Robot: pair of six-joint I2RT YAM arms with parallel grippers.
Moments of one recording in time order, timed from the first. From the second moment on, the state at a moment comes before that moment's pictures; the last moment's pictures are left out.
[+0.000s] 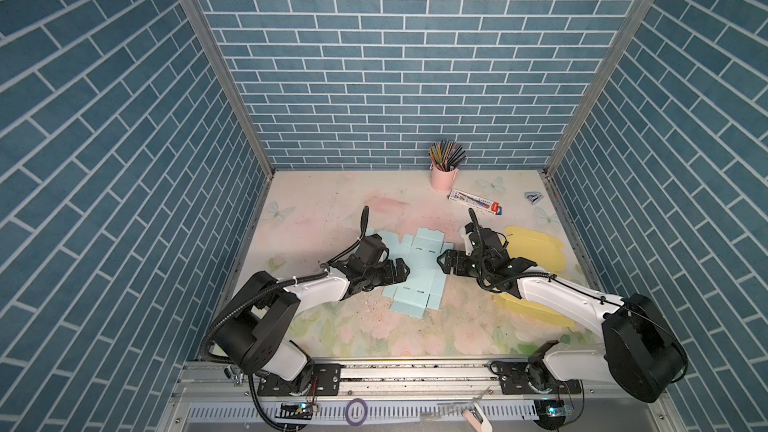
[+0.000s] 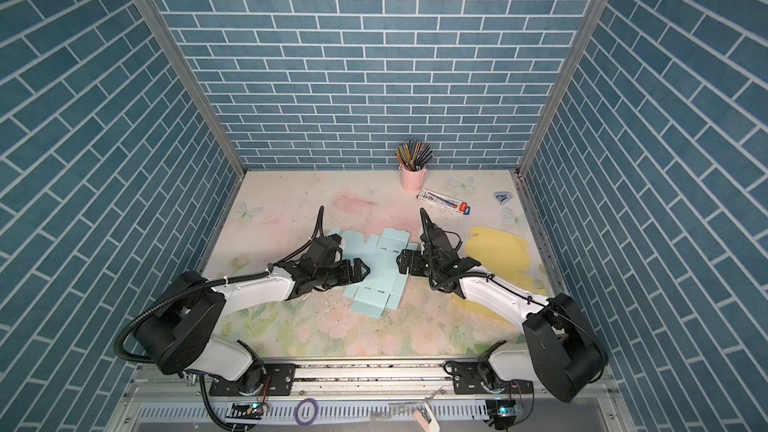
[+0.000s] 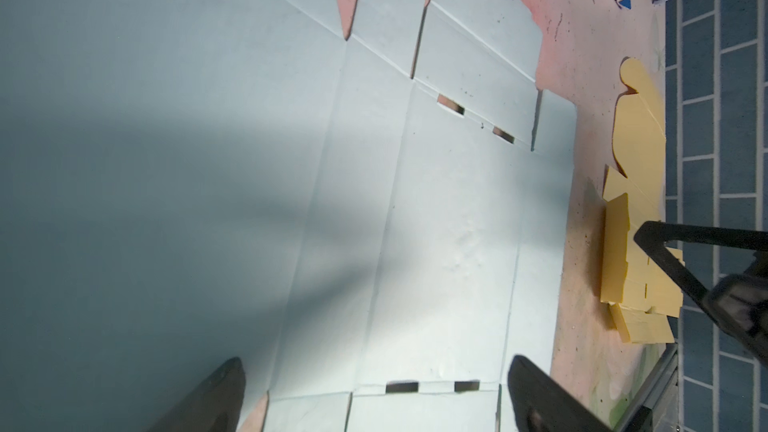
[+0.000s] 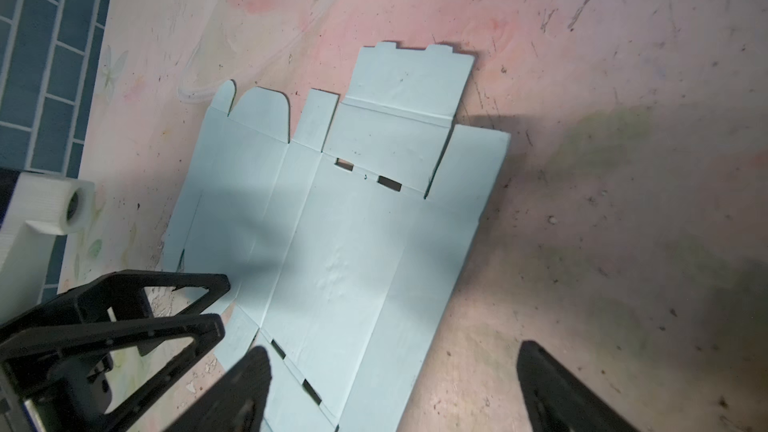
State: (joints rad) left arm -0.63 1.50 0.65 -0.02 0.22 -0.77; right arm 0.63 1.31 0.68 -0.16 -0.12 0.63
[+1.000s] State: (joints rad) left arm -0.43 1.27 0.60 -0.34 0.25 -0.55; right arm 0.64 1.45 0.62 -0.02 -0.21 0.78
